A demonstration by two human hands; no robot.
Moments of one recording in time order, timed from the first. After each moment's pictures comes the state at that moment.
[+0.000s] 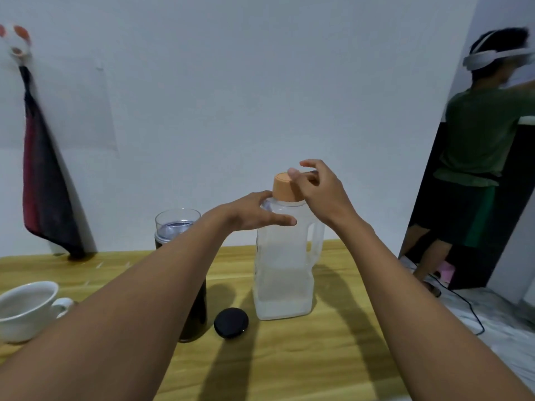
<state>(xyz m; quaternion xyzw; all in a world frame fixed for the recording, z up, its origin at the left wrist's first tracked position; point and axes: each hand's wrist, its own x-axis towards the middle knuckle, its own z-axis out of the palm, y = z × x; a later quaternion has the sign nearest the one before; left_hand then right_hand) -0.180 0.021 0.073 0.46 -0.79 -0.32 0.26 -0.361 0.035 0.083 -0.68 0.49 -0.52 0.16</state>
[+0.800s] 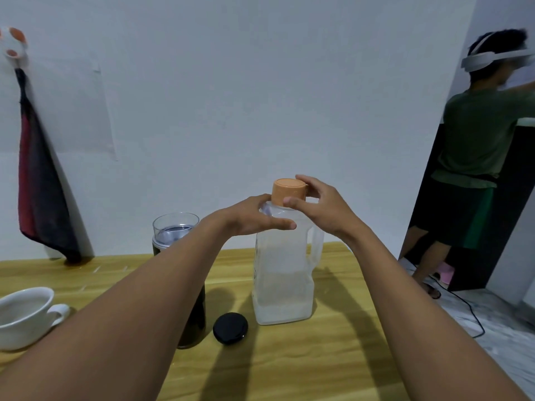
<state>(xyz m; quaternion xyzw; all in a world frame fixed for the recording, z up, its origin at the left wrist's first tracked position) -0.181 0.020 0.071 0.45 -0.79 -0.31 0.27 -0.374 0.035 0.073 -0.72 0.48 -0.45 0.23</state>
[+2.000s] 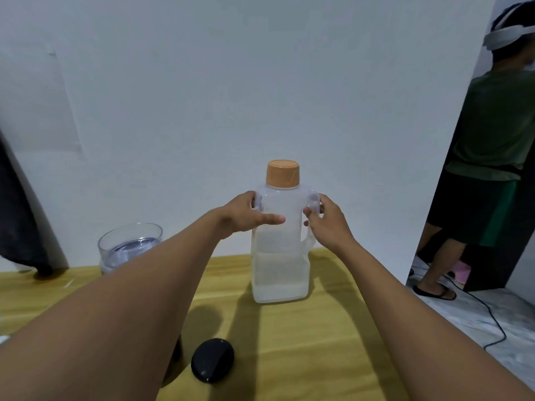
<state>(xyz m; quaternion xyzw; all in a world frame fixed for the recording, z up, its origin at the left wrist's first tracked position) -0.198 -0.060 0.052 0.51 -0.71 -0.37 0.31 -0.404 -0.064 0.007 -0.64 0.56 -0.49 0.20</state>
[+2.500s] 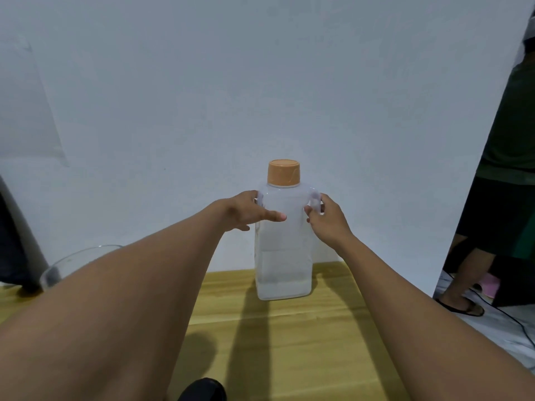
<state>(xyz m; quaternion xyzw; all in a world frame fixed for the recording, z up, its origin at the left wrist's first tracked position) -0.206 -0.135 0.059 0.57 -0.67 -0.39 0.27 -0.405 -0.150 0.003 -0.63 0.56 -0.48 0.23</state>
